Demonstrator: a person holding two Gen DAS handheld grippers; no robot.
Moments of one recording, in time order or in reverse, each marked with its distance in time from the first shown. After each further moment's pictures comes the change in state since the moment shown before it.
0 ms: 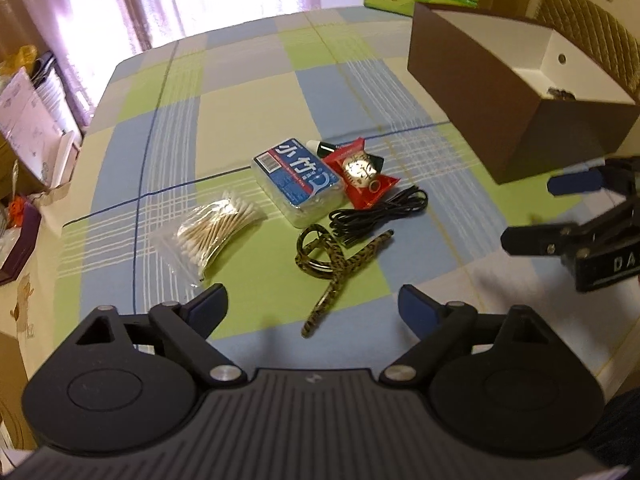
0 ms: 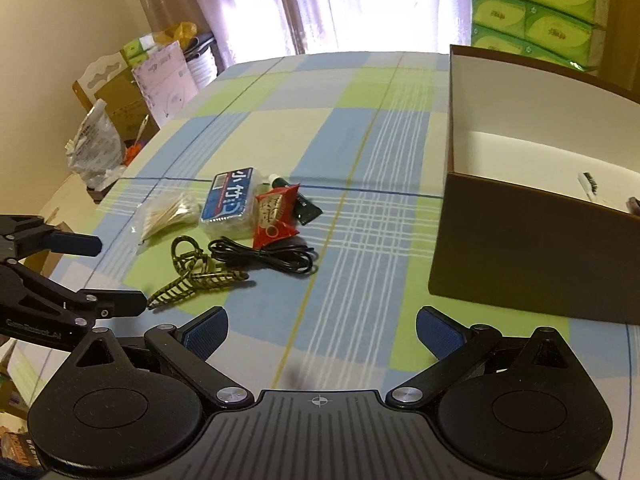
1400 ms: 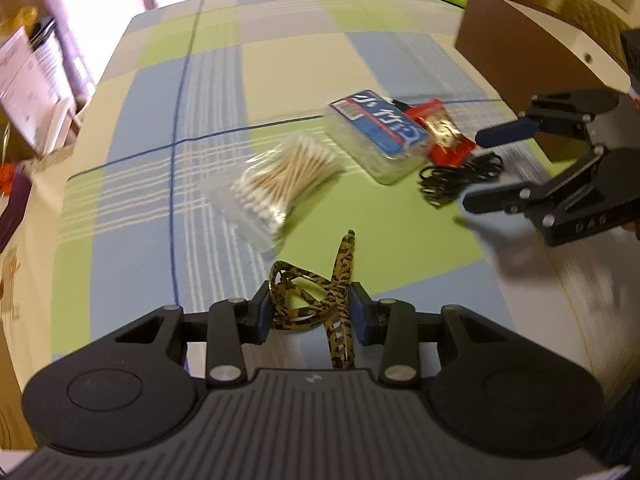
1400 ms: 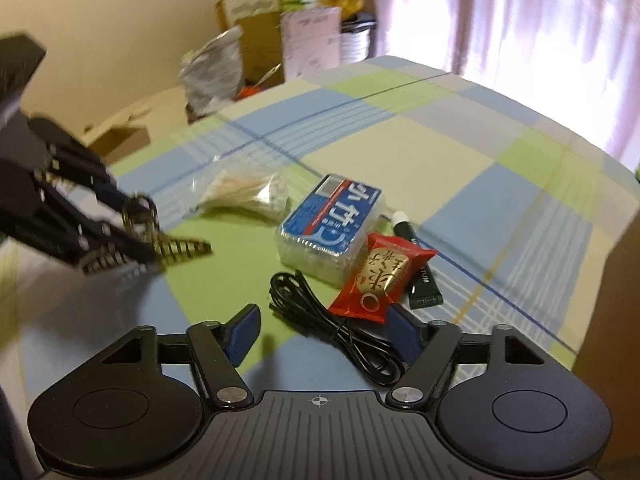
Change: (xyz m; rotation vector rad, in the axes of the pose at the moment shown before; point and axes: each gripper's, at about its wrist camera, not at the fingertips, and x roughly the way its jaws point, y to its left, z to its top) left arm 0.030 0.077 -0.029 -0.086 0.046 -0.036; right arm 0.093 0.049 0.026 -0.510 0.017 0.221
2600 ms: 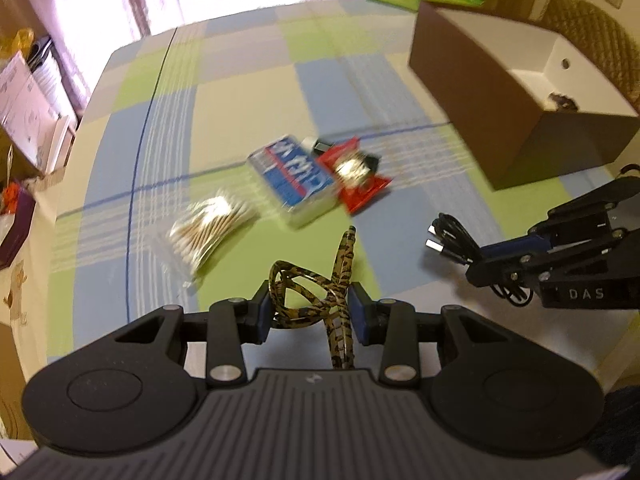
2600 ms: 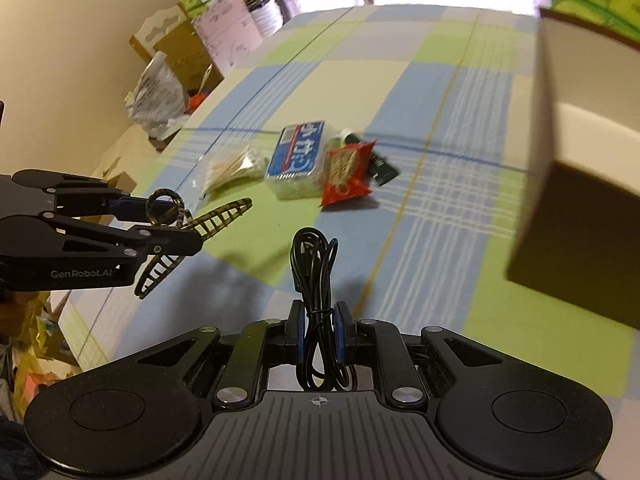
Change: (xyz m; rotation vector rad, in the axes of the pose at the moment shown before) left arm -0.035 -0.089 0.036 0.039 -0.015 0.023; right arm -0.091 -0.009 -0.030 0.463 0.091 0.020
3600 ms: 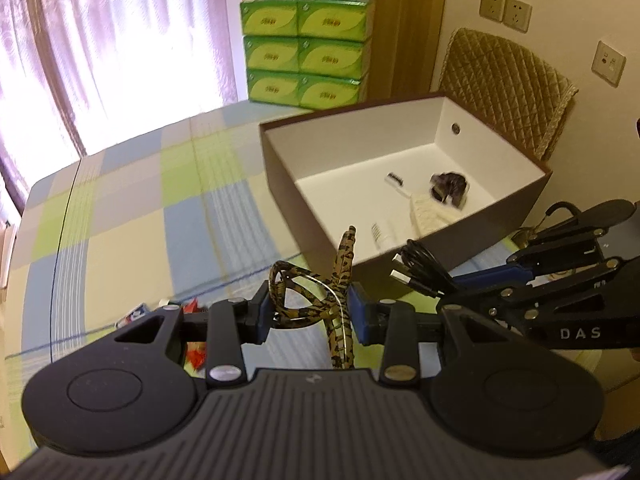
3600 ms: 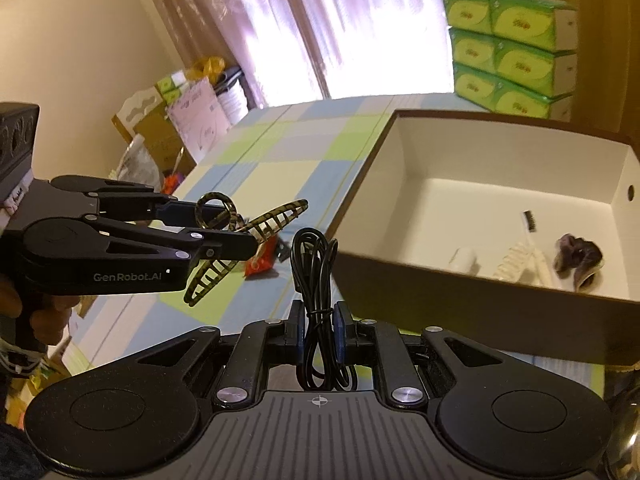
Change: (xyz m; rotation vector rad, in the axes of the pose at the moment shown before) left arm -0.034 -0.144 0.079 0.159 -0.215 -0.117; right arm -0.145 -0.072 -0.017 0.050 -0.232 -0.055
